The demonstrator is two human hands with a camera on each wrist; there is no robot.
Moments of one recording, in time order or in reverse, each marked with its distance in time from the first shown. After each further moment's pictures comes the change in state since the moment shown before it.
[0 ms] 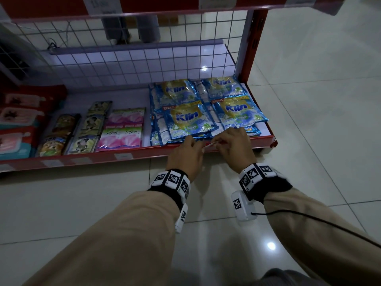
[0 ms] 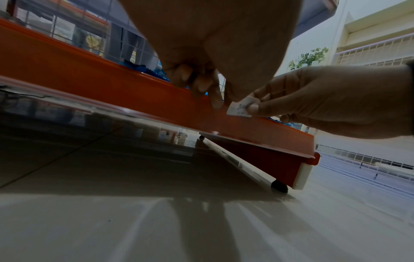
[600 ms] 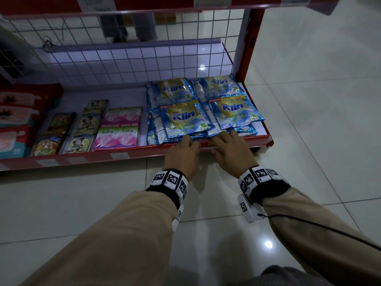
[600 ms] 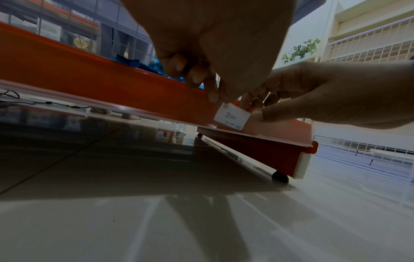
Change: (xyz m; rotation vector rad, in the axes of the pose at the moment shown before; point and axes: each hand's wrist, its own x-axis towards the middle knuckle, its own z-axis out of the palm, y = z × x) left_hand 0.001 0.003 0.005 0.174 0.020 0.003; right_hand -0.010 0.004 -0.005 -0.417 -0.179 -0.204
